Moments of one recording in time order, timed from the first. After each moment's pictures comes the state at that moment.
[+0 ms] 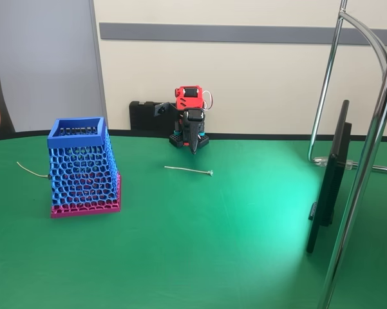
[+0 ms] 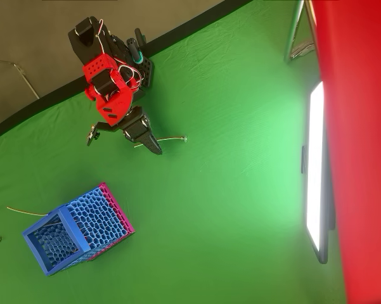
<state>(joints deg) -5.7 190.1 176.2 50.4 -5.7</state>
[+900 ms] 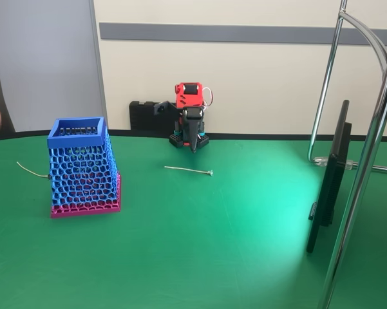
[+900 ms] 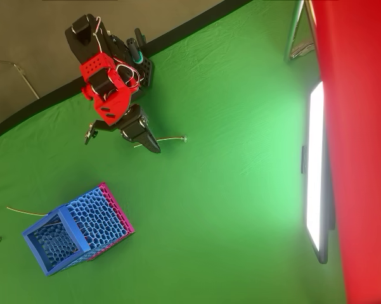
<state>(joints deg) -5.6 179.2 169.3 52.7 -0.4</state>
